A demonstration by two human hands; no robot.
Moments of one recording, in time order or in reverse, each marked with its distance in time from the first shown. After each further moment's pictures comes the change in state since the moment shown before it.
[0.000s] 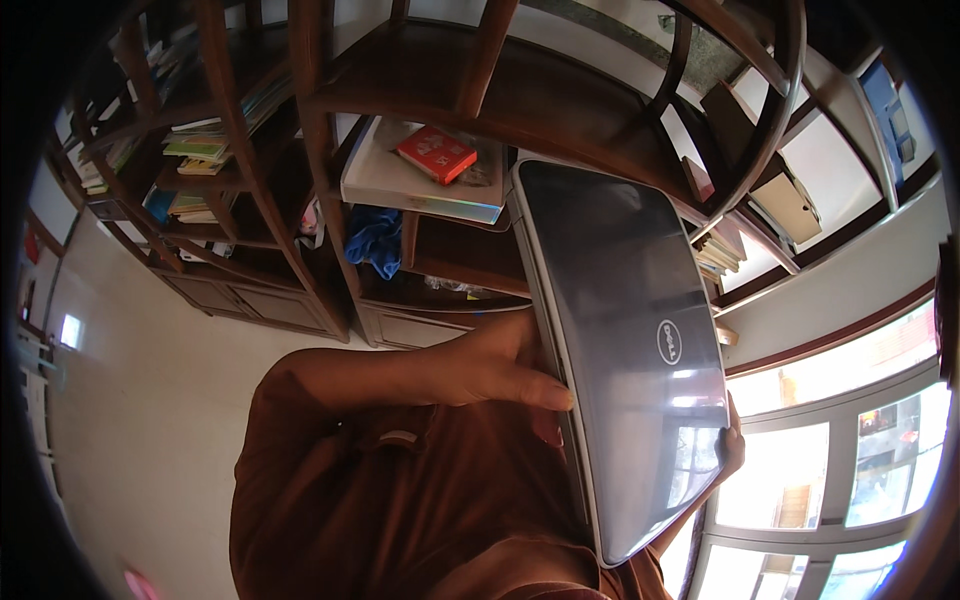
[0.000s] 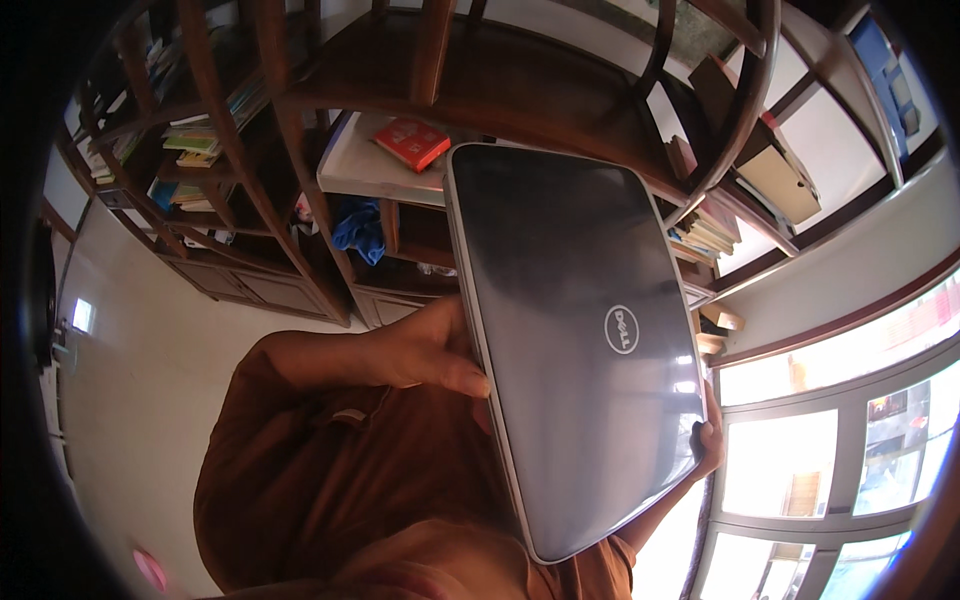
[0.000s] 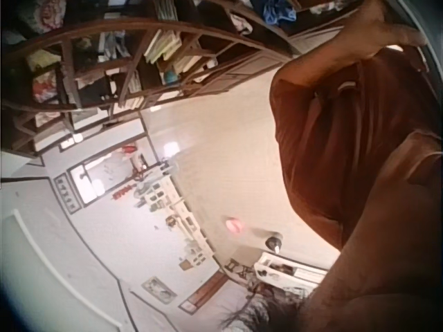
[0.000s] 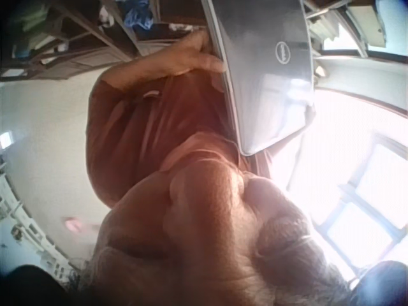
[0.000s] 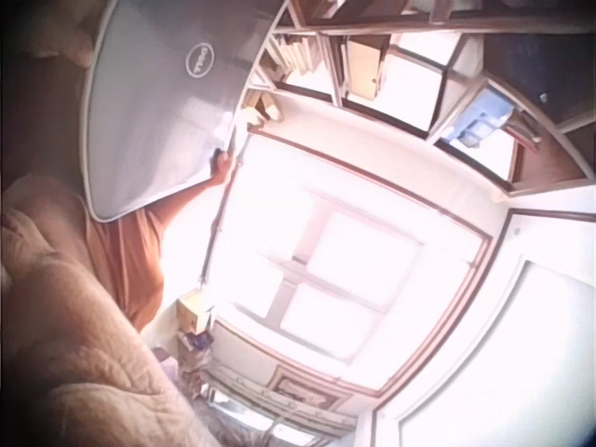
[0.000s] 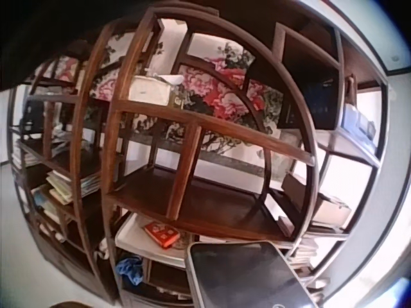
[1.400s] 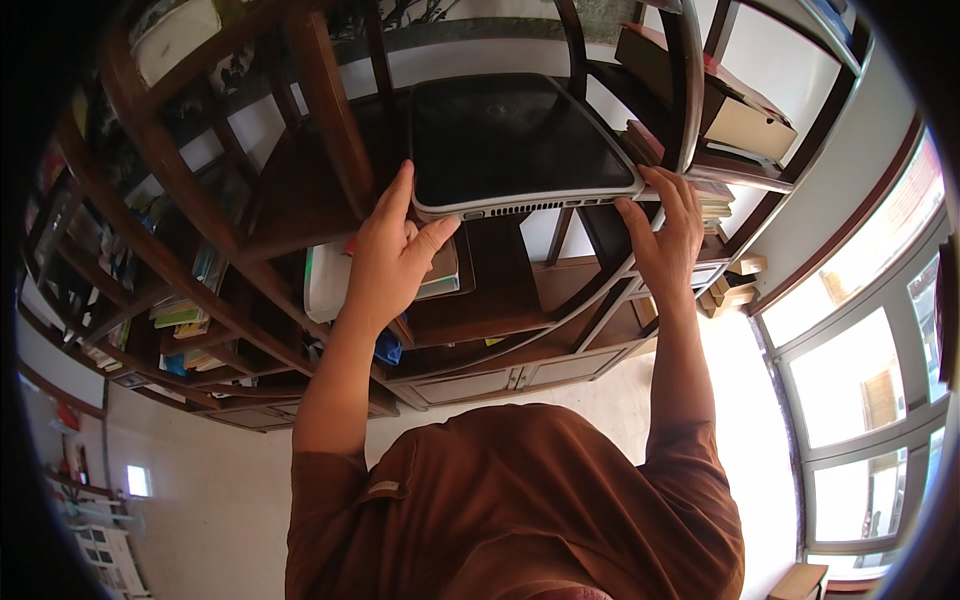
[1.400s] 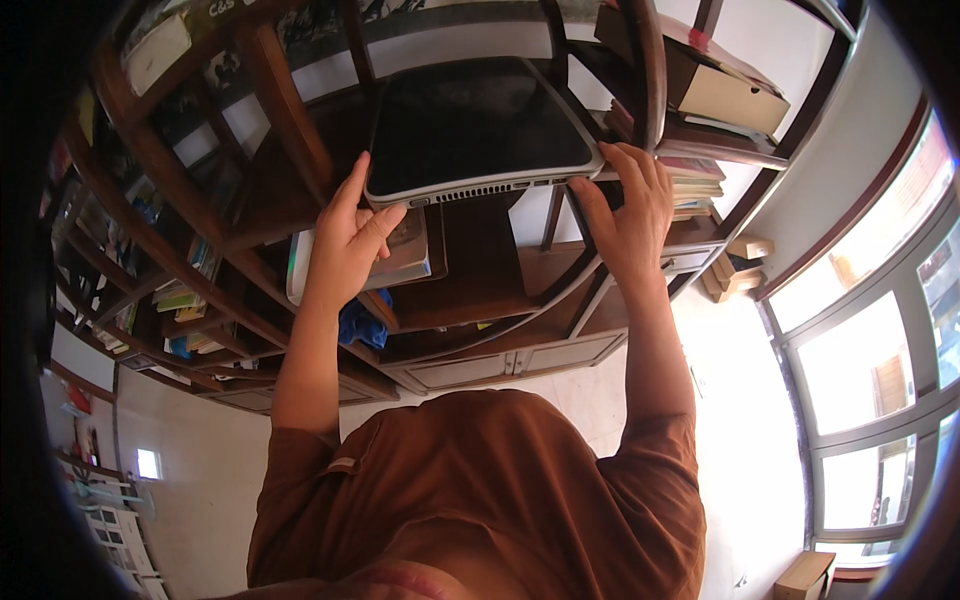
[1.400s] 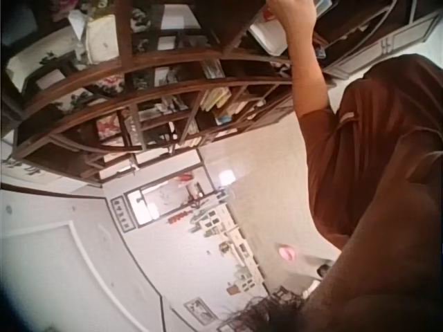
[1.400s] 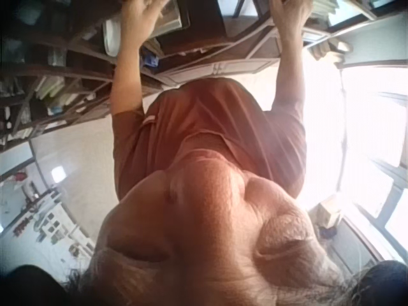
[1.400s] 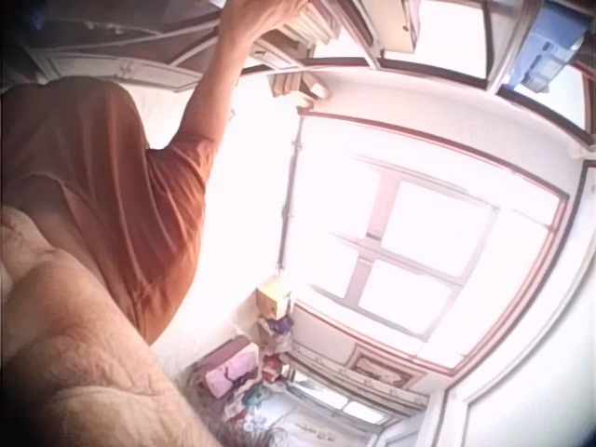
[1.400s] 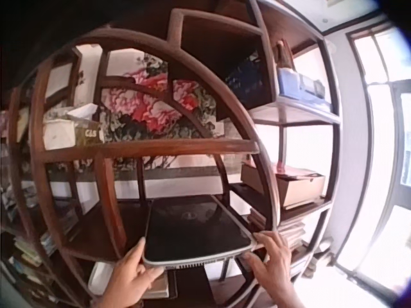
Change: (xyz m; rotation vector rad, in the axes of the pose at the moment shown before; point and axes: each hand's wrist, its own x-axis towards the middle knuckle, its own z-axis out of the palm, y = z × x) left_hand 0.069 0.101 -0.102 1.286 0.783 0.256; right_hand 0.229 0.038 0.126 -1.214 0.293 -0.902
